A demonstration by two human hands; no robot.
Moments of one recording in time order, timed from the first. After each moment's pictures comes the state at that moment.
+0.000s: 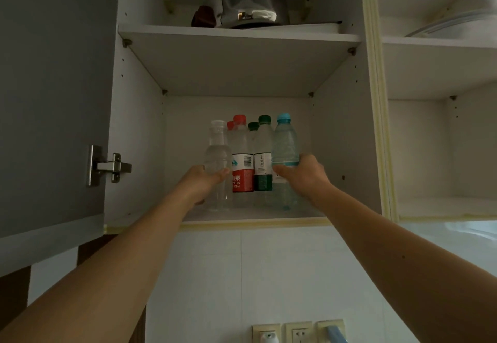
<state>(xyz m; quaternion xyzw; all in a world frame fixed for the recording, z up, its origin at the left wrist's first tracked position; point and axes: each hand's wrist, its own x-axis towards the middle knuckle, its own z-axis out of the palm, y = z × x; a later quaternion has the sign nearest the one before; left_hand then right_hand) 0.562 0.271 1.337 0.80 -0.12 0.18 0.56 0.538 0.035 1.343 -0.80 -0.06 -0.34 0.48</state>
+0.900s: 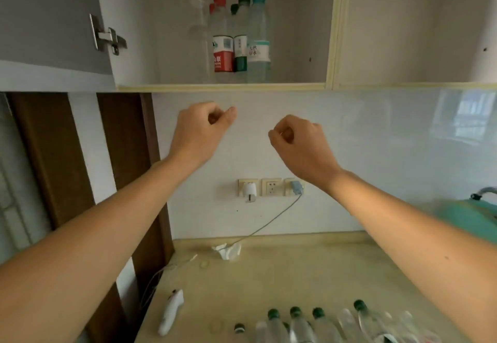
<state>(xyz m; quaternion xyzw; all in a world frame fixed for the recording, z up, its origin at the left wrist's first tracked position) 0.348 0.207 1.189 0.80 -0.21 0.41 0.38 0.334 0.001 1.167 -0.85 -0.17 -0.37 0.35</state>
